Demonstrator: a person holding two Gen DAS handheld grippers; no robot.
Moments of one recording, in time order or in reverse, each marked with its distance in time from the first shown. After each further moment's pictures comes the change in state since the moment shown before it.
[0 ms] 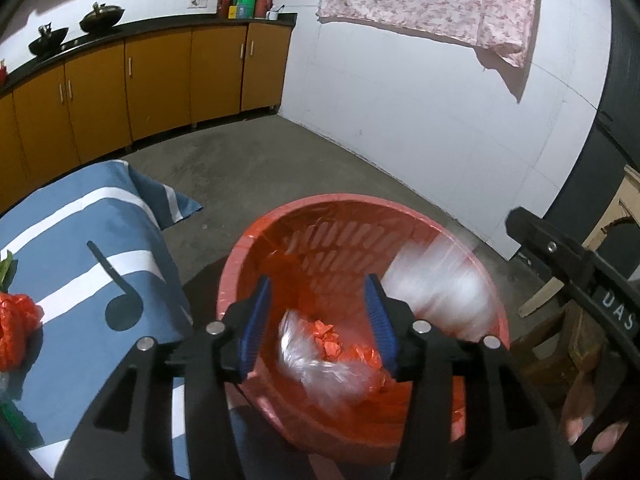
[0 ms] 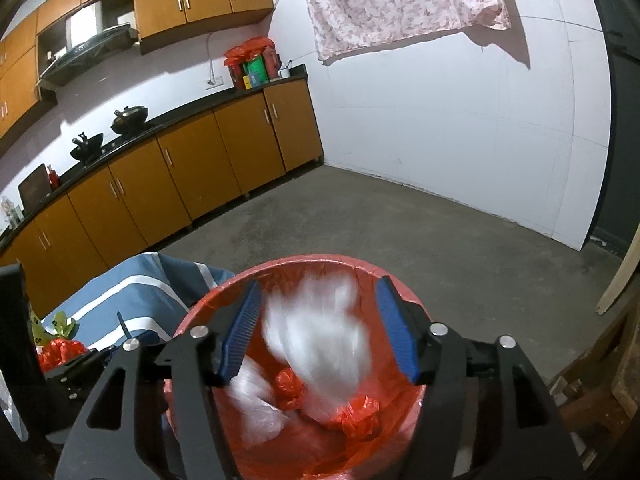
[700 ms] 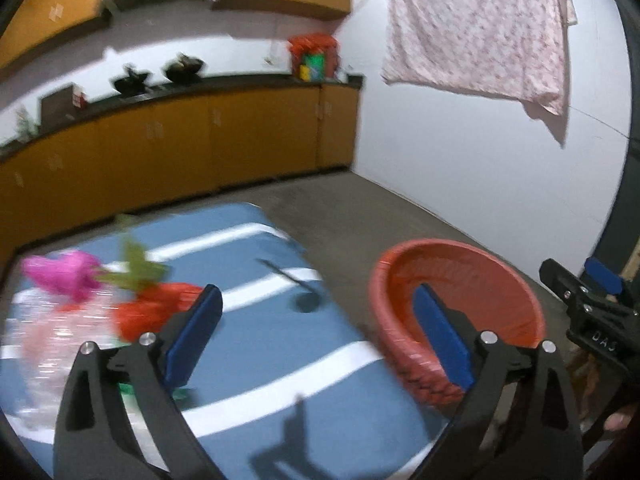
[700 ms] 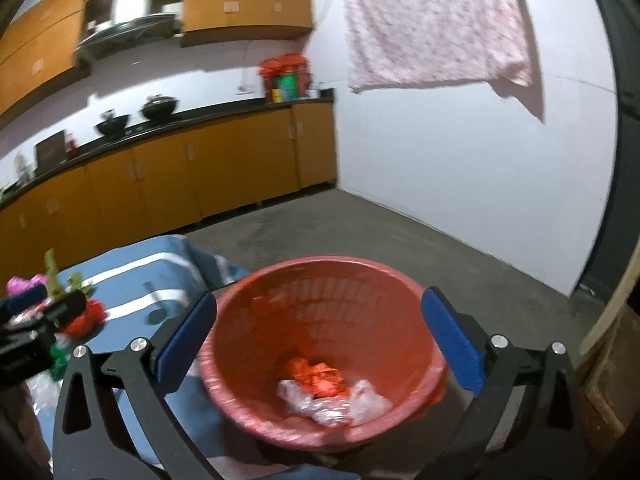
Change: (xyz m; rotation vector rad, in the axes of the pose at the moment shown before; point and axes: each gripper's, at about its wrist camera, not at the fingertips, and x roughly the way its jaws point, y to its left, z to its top) left arm -0.158 0.065 -0.040 -0.030 -0.245 0.296; right arm -0.063 0.076 -0.029 -0.194 -0.095 0.050
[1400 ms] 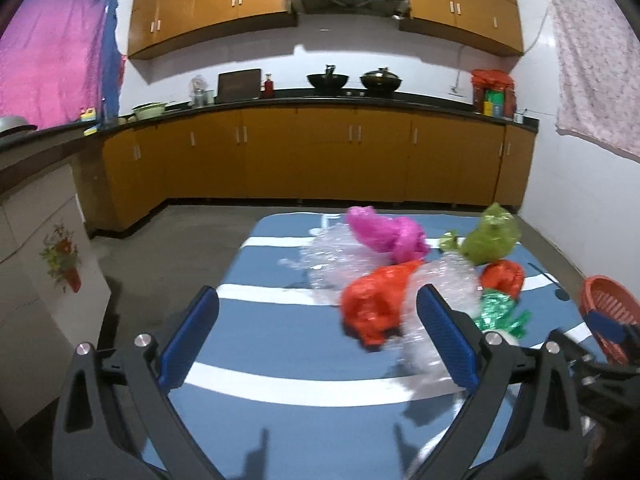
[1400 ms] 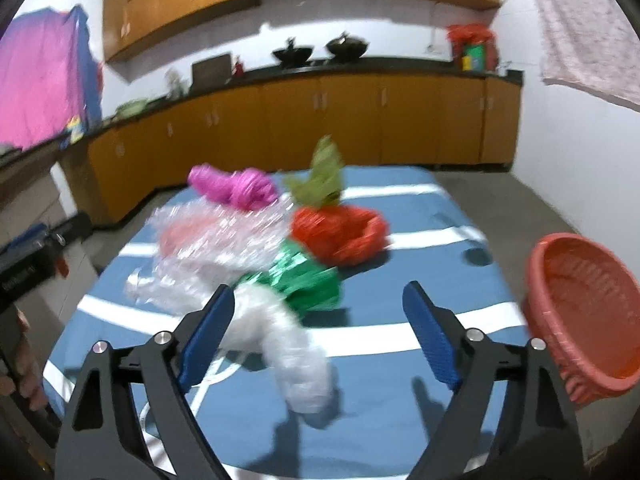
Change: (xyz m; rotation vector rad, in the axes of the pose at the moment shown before) left arm -0.140 0.228 -0.074 -0.255 -0.049 0.536; right arm -0.001 0.248 -0.070 -0.264 0.207 0.495
